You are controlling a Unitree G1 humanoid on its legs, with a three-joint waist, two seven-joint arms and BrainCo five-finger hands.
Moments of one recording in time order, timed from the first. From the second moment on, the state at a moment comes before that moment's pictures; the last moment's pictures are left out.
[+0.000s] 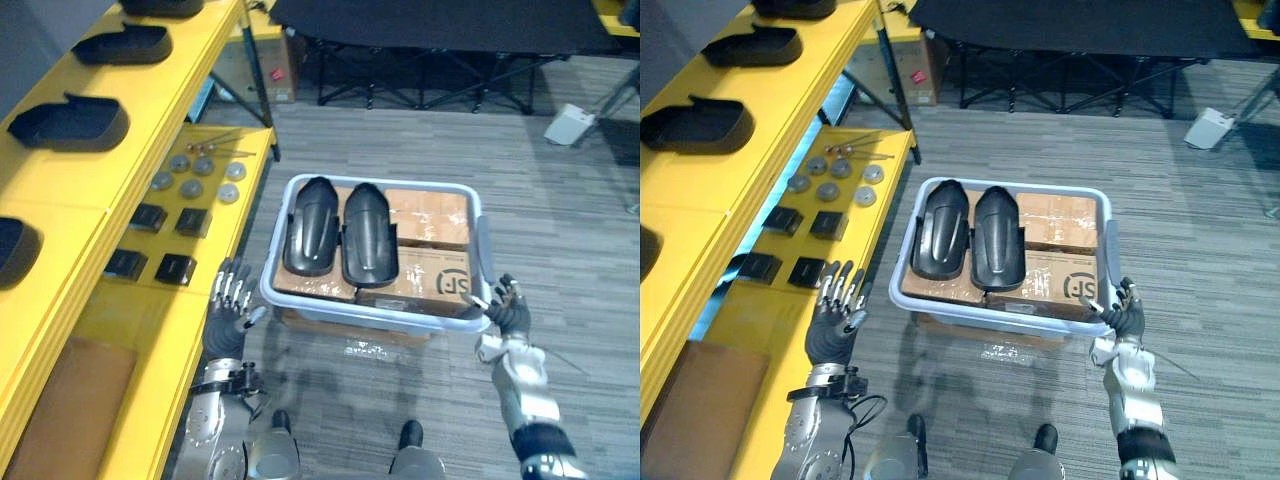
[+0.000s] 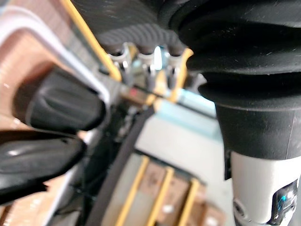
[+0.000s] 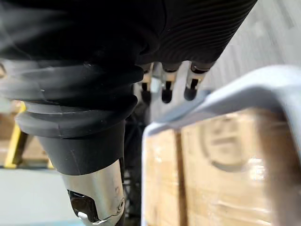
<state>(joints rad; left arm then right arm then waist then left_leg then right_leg) 0.23 0.11 -0.23 -0.24 -0.50 -0.26 0.10 -0.40 -0.41 -0.14 0.70 0.31 -0.15 -0.24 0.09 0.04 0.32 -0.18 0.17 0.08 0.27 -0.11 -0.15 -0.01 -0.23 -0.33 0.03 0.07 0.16</state>
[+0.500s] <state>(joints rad) 0.19 0.14 -0.26 0.26 -0.52 -0.25 0.10 -0.95 -0.66 0.03 1.12 0.33 -0.06 -0.24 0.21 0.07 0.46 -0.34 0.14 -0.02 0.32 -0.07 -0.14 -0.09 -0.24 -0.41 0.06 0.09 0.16</state>
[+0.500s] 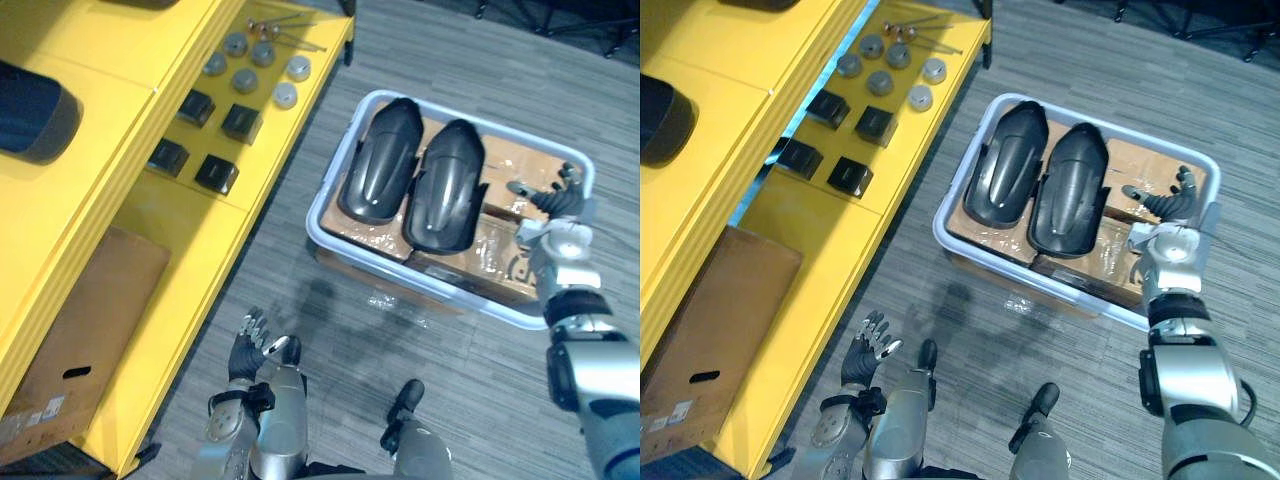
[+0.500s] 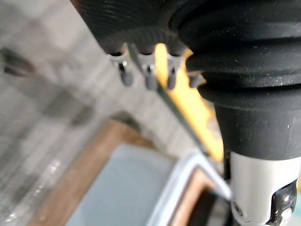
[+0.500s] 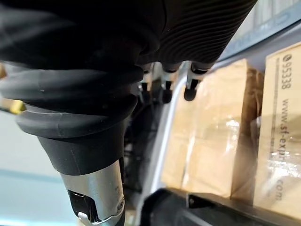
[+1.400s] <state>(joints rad) 0.09 0.11 -0.38 0.42 -0.71 -0.33 0.07 -1.11 -0.92 0.18 1.25 0.02 0.24 -0.17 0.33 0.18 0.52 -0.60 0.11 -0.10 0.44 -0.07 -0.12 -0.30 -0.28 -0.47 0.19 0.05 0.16</state>
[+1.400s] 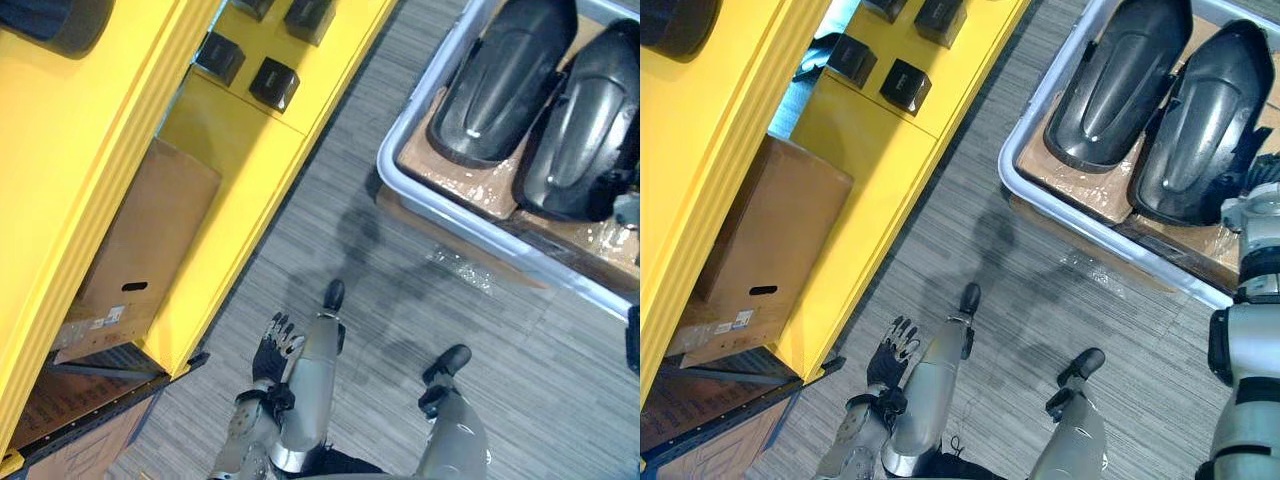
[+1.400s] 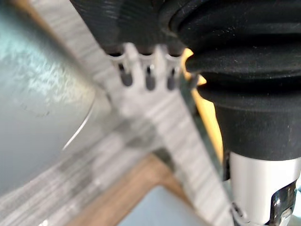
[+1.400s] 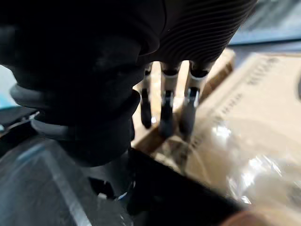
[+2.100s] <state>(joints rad) 0.21 0.14 -0.22 0.10 -0.75 -0.32 0.05 -0.95 -0.74 0.16 0.98 -0.18 0.28 -0.42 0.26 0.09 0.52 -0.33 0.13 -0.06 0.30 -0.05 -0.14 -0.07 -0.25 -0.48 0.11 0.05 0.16</state>
